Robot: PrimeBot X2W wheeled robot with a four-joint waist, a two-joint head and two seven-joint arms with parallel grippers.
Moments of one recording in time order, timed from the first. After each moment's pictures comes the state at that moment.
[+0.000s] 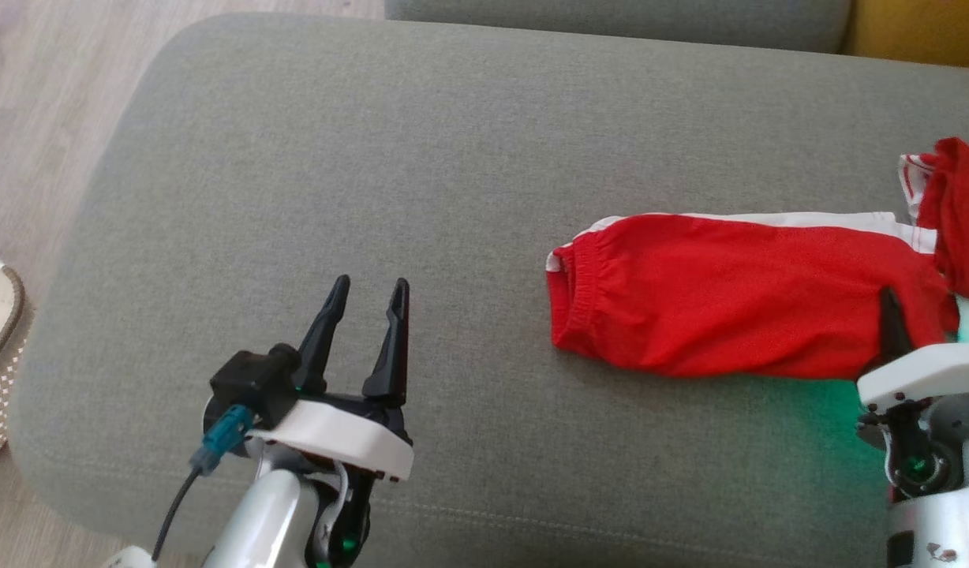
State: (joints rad) left arm -0.14 0.05 -0.39 0.16 -0.38 0.05 -0.25; right arm -0.26 -0.06 -0.31 0.43 0.57 0.12 0.20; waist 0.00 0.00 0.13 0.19
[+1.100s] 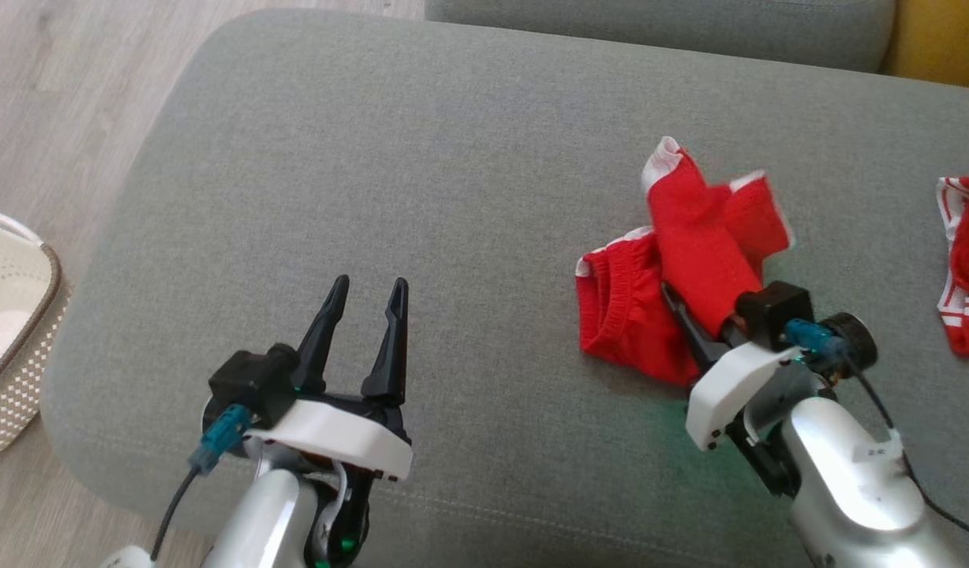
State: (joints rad) left arm -0.14 0.05 -0.39 0.16 -0.38 0.04 -0.25; right arm -0.35 -0.22 0.41 0.48 0.23 0.12 0.00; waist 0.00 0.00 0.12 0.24
